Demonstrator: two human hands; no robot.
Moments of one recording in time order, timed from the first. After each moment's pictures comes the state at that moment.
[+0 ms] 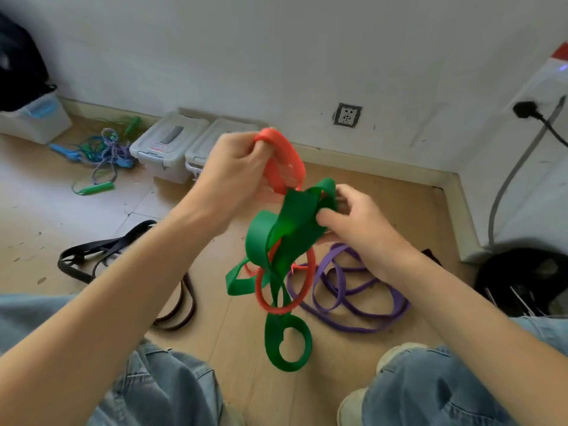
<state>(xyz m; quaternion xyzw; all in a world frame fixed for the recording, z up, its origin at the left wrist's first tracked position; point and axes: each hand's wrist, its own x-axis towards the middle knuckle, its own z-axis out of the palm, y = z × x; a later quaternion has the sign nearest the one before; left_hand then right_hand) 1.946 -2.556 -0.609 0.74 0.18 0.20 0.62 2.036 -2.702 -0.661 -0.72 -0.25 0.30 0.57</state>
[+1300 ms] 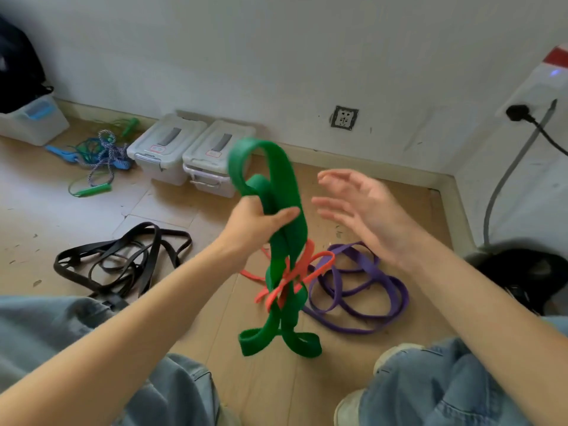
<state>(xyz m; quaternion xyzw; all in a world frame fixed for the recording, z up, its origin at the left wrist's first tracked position) 1.957 -2.567 -0.683 0.74 0.27 0.12 0.60 2.054 -2.712 -0.653 -0.64 -0.24 0.34 0.65</state>
